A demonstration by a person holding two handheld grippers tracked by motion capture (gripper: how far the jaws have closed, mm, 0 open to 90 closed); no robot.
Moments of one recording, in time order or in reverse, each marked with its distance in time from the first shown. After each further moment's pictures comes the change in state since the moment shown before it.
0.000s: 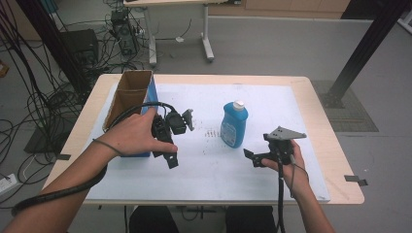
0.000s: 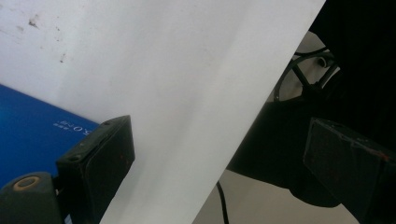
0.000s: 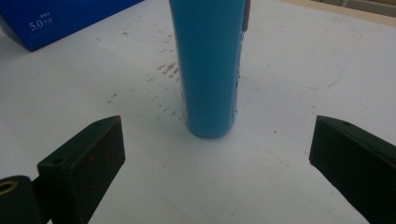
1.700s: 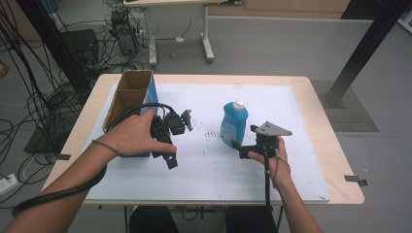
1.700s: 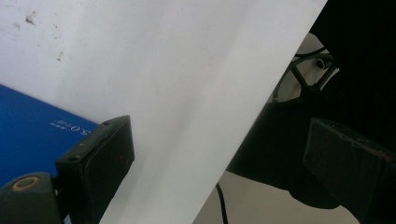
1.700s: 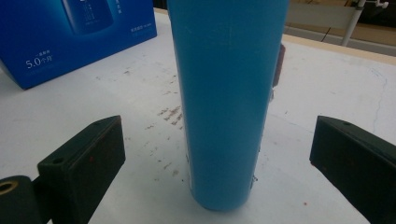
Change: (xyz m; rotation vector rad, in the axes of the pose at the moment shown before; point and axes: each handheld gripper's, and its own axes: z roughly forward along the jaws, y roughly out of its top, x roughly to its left) left arm 0.004 -0.003 0.002 -0.004 -0.007 -0.009; right arm -0.001 -0.019 0.048 -0.163 0.022 -0.019
